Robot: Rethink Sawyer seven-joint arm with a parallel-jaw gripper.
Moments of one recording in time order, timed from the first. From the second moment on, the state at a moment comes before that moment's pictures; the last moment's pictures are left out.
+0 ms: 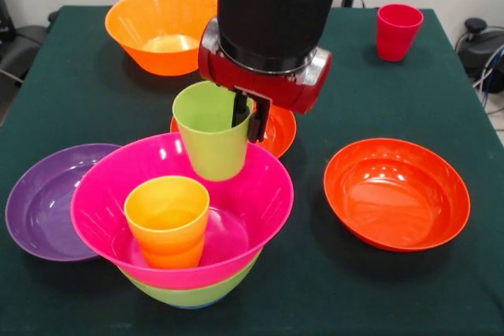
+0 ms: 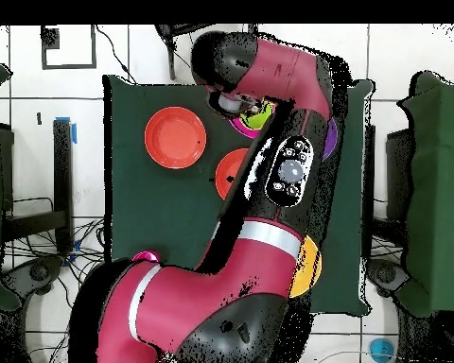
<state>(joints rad) -0.08 -0.13 -0.45 0.64 0.36 1.20 1.81</state>
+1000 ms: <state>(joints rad) -0.08 -0.03 -0.48 0.50 0.36 1.20 1.81</state>
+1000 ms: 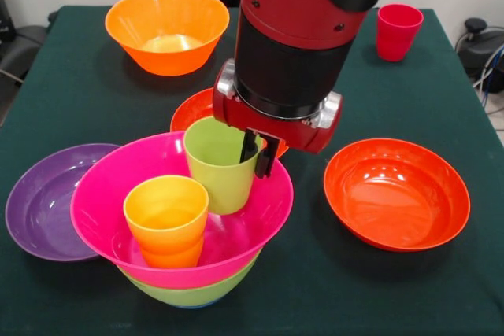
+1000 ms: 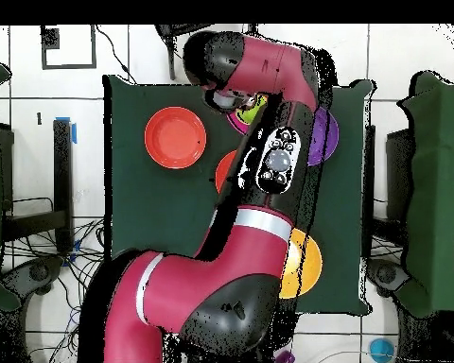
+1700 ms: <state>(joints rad) -0.08 0.00 -0.49 0.45 0.37 1.20 1.81</state>
